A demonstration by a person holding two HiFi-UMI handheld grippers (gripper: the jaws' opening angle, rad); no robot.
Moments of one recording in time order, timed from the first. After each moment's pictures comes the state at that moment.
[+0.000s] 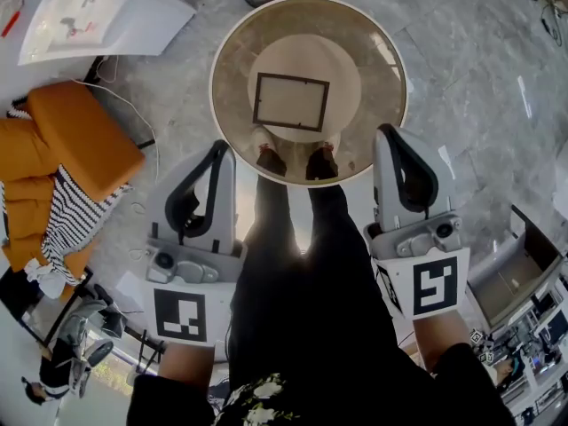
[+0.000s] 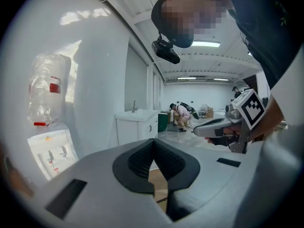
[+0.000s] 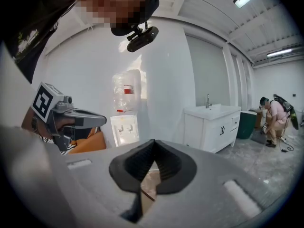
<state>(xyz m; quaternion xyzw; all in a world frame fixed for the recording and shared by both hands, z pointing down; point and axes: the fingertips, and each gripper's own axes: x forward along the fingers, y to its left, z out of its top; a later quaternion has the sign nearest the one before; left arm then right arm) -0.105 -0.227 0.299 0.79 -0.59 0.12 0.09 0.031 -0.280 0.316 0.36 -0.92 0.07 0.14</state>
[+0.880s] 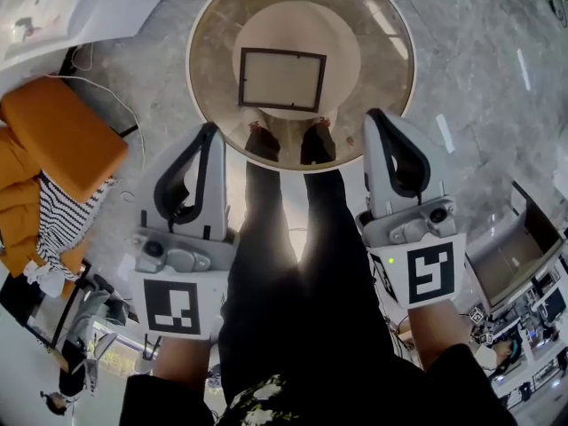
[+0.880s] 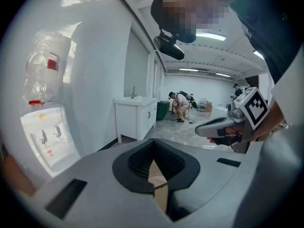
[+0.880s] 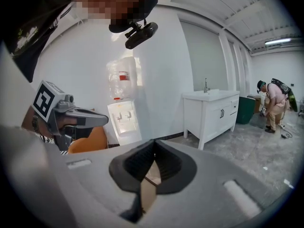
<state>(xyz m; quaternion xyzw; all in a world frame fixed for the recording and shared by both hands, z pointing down) -0.113 -0.239 0.412 0.79 -0.57 0.16 0.16 0.022 -0.282 0.428 0.36 -0.91 0.13 0.19</state>
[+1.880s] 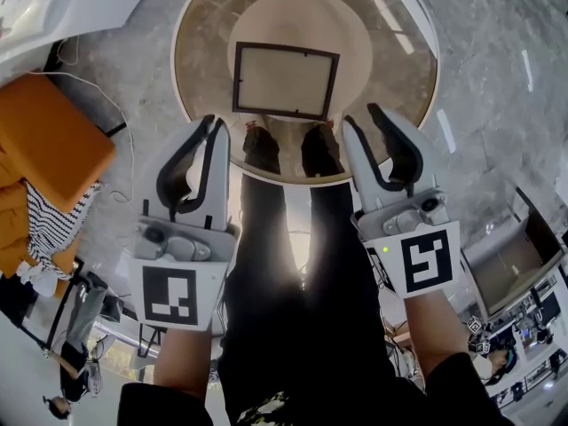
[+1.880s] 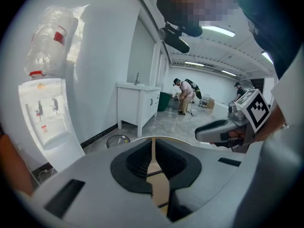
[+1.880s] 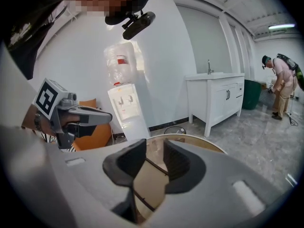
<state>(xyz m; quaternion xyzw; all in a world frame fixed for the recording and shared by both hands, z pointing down) -0.119 -0.243 0.537 0.77 -0.57 0.18 0.22 0.012 -0.280 0.558 0.33 -0.90 0.17 0.22</state>
